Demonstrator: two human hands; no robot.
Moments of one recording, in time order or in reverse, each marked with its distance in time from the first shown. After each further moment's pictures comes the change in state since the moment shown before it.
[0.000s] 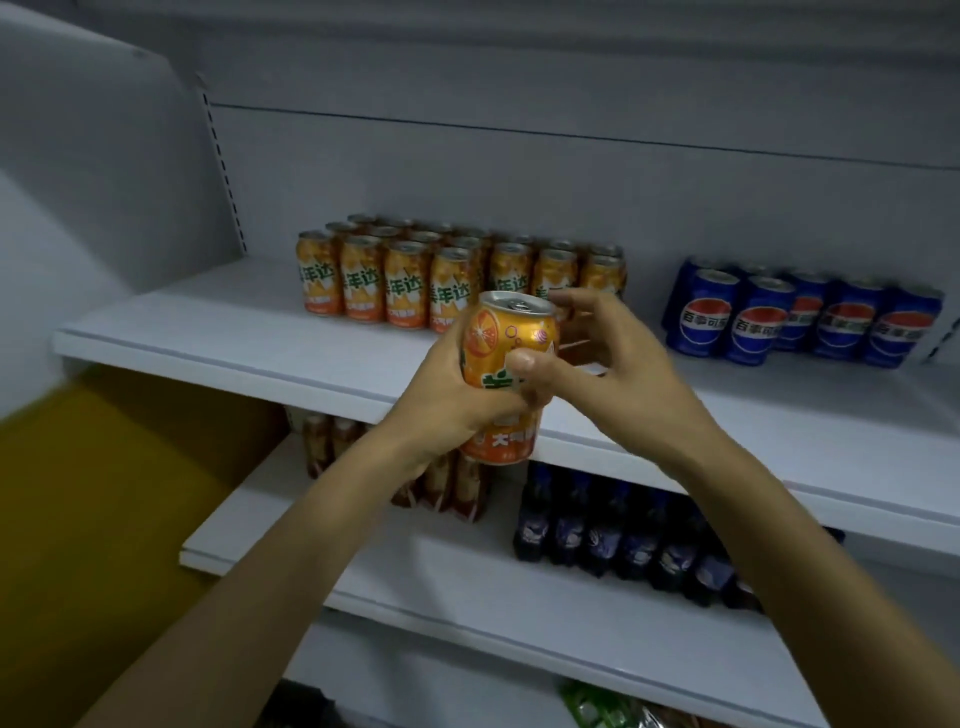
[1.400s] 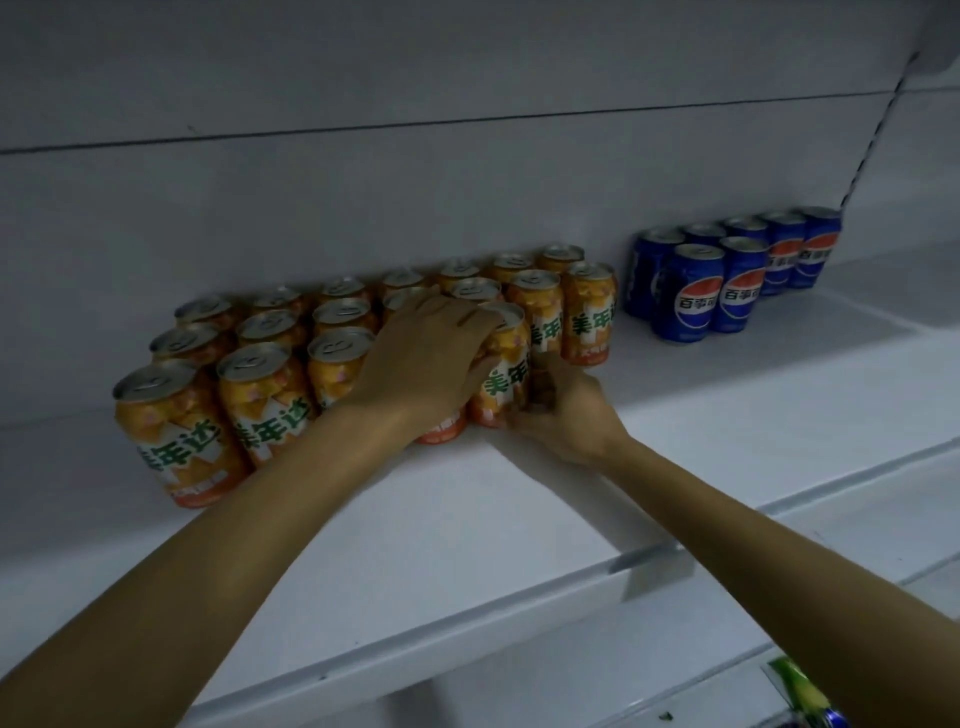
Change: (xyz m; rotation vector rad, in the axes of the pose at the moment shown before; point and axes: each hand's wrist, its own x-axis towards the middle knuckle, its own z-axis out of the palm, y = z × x) left_hand 0.241 -0.086 -0.111 1.195 -0.328 0.813; right_hand 0.181 0.149 0.099 -0.299 0.407 0.412
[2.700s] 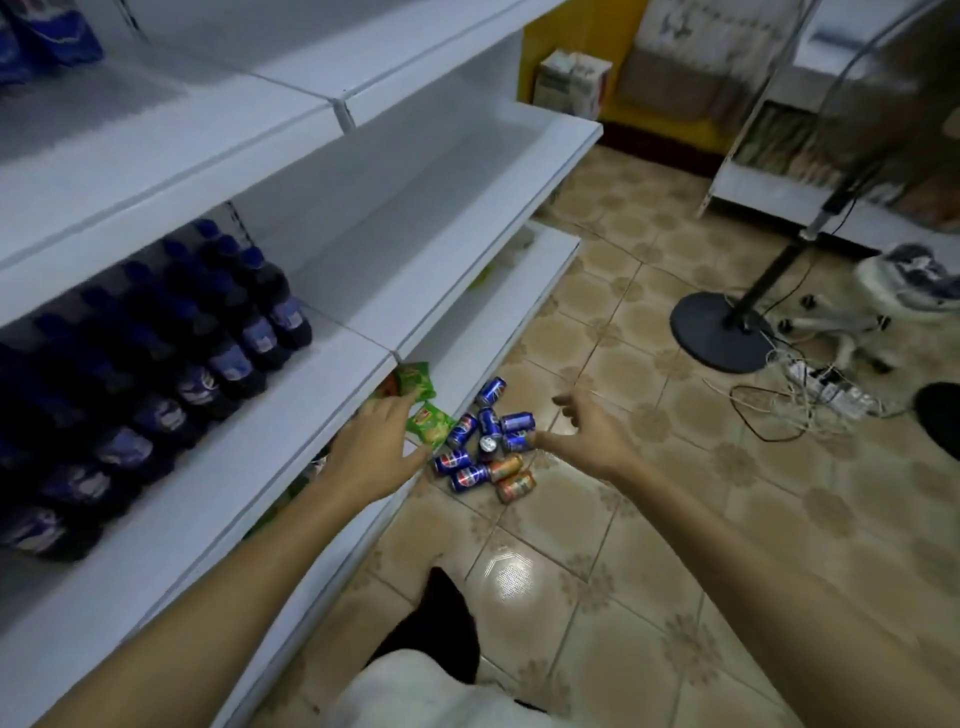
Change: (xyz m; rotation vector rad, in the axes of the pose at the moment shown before) left_hand -0.005 0.602 0.188 -0.570 -0.677 0.235; right_hand -0.482 0.345 -0.365 -0.046 0.233 1.013
